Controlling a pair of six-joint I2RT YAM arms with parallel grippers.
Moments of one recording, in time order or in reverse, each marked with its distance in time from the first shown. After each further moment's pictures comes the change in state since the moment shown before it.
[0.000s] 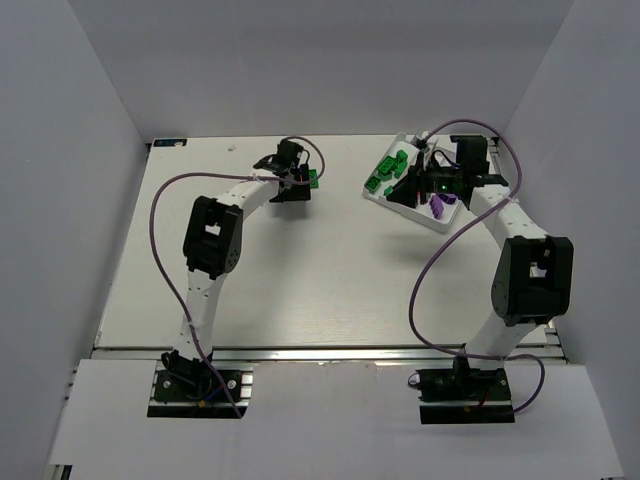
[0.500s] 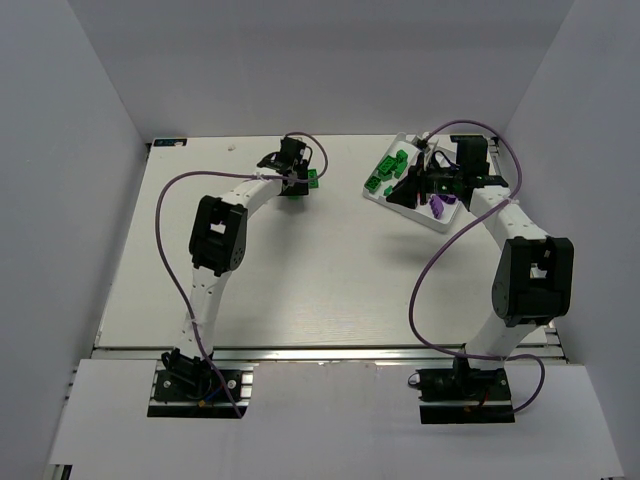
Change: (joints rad) left arm 0.000 0.105 0.118 0.023 -0.060 0.054; right arm 0.000 -0.012 -0.017 0.009 -0.006 0.040
